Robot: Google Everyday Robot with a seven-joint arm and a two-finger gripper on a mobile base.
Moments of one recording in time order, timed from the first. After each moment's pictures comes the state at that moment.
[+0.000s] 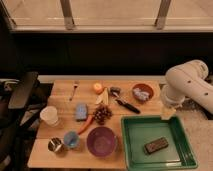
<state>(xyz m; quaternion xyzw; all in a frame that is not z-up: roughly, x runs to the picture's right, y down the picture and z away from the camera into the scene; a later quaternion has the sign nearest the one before) 0.286 0.100 0.684 -0.28 0.02 0.02 0.96</state>
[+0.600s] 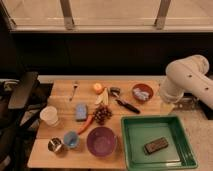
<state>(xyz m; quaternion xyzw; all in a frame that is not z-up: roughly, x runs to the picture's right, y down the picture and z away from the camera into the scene) 0.265 0.065 0.687 -0.26 -0.02 0.00 0.96</state>
